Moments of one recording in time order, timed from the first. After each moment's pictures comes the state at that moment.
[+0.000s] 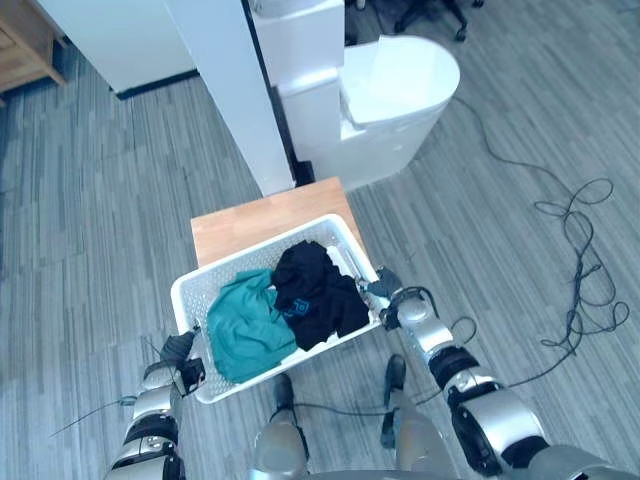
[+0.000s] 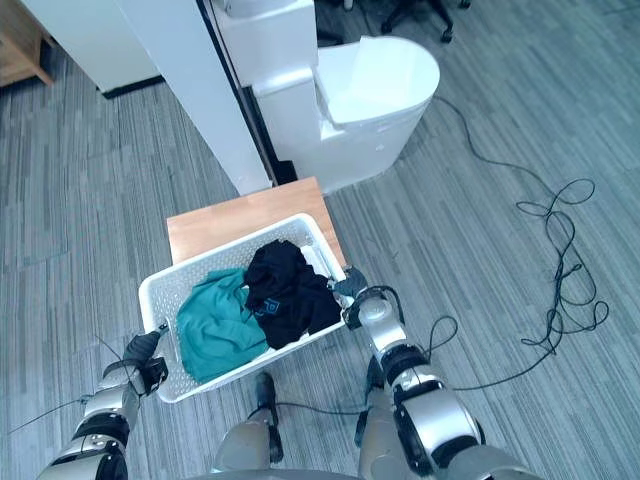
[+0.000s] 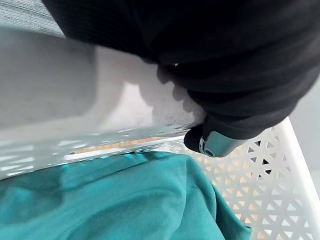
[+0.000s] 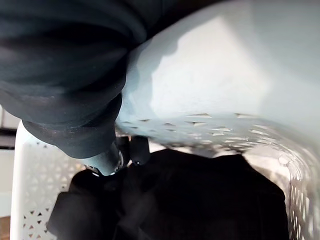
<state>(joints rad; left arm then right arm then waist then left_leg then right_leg) -0.20 0.31 0.37 0.90 -0.11 0.04 -0.04 -0.51 -0.06 0.17 0.79 -0.14 0.07 0.00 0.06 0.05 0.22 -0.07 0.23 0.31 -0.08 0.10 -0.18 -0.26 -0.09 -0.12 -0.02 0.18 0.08</state>
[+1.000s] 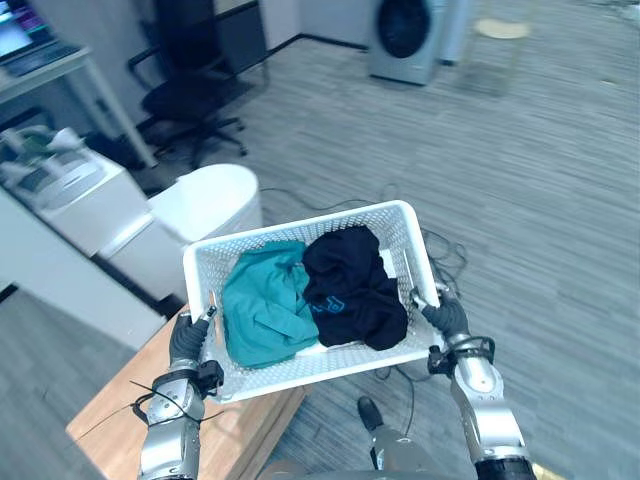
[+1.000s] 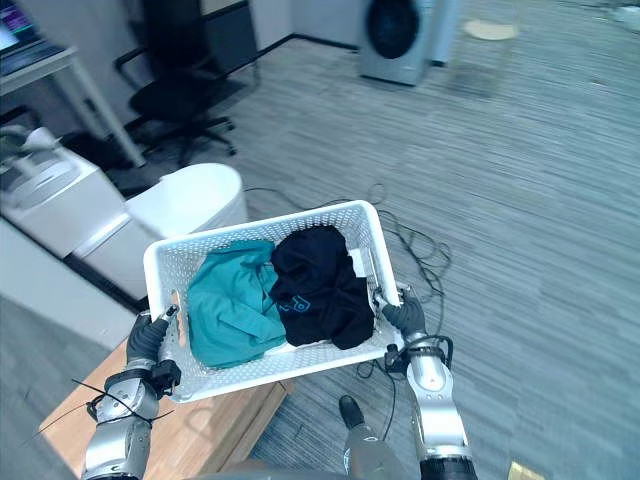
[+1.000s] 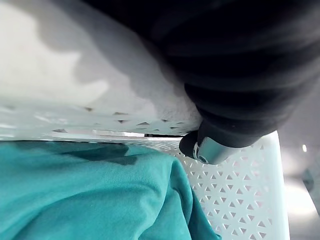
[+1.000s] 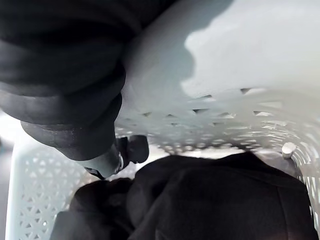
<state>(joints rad) 0.17 0.12 0.23 0.07 -0.21 0.00 0.00 0.11 -0.03 -0.05 -0.02 -0.08 0.05 0.00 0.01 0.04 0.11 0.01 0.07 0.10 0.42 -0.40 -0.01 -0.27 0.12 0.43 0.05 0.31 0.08</state>
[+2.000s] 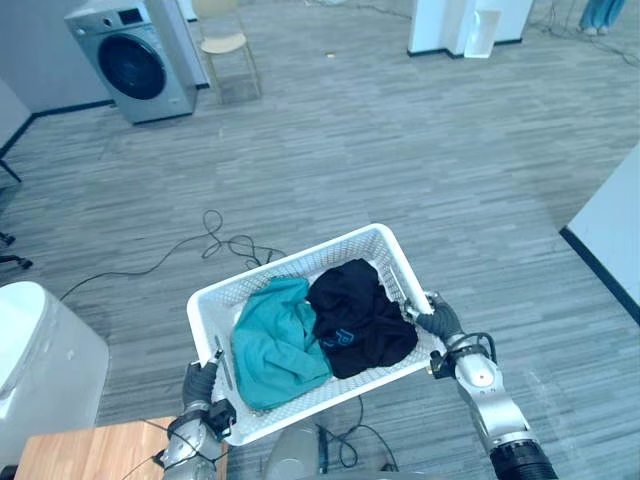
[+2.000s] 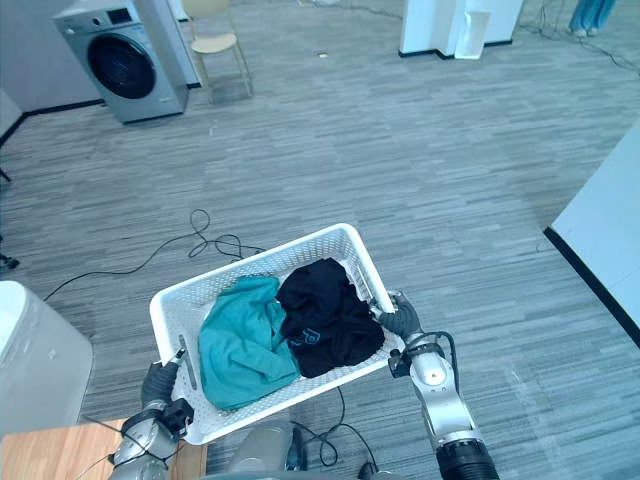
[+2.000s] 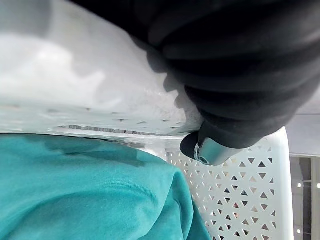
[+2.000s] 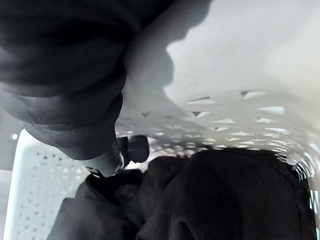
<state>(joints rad) 0.30 0.03 0.20 0.15 -0.31 -0.03 0.05 -0.02 -0.22 0.08 0.18 -0.08 0.01 0.02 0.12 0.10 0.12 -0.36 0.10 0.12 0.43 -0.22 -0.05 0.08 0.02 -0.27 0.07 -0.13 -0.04</state>
